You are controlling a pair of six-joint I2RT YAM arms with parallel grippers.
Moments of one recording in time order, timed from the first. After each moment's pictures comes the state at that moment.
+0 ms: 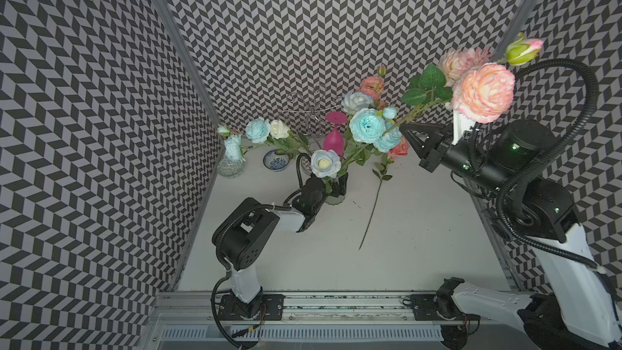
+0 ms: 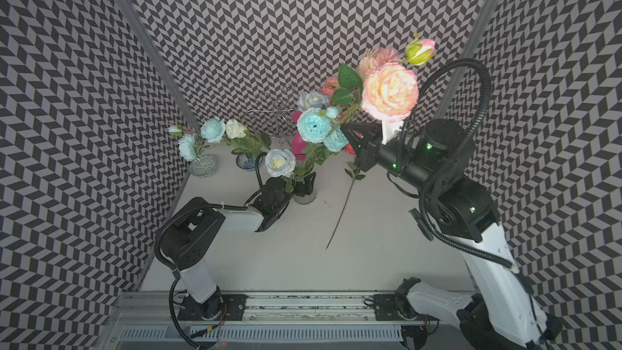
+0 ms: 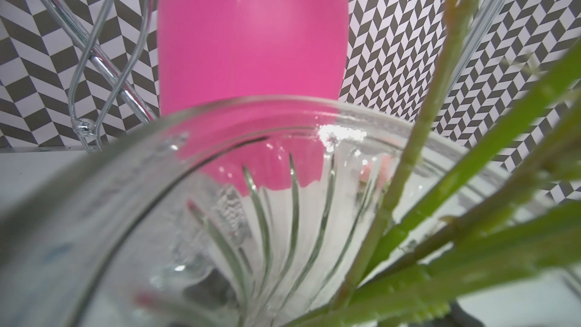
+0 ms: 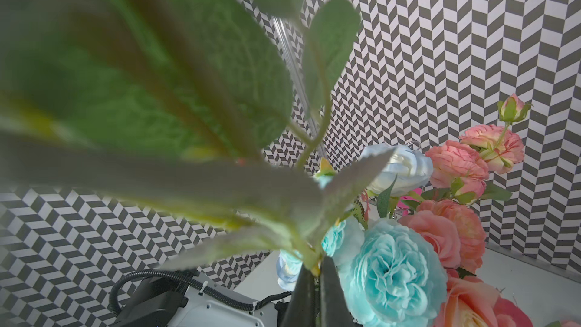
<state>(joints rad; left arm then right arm) -0.64 1.80 0.80 0.86 -0.11 -0.28 0.59 1.13 1.79 -0.63 -0.26 0.29</state>
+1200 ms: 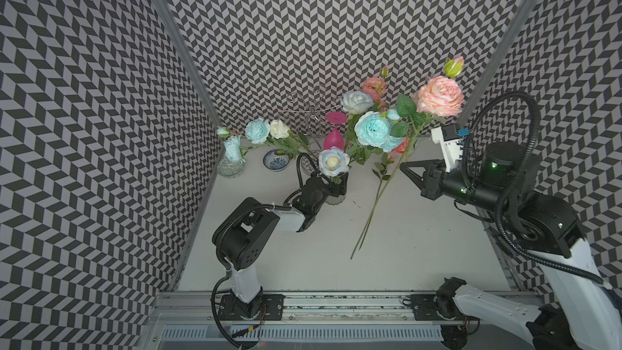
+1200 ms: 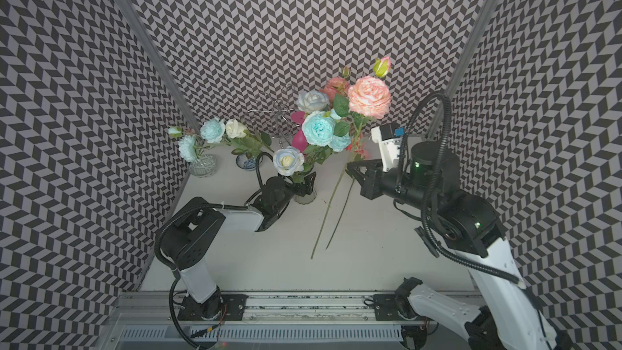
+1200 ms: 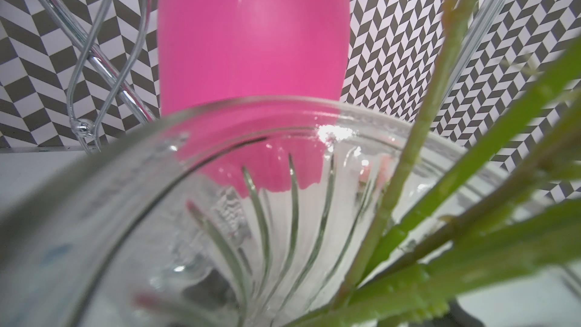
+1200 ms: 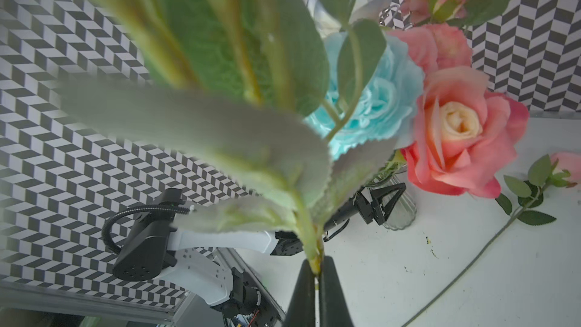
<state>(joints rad) -0.64 1.80 0.80 0.85 -0.11 -0.28 0.56 1.02 1.63 -0.92 -0.26 0.45</state>
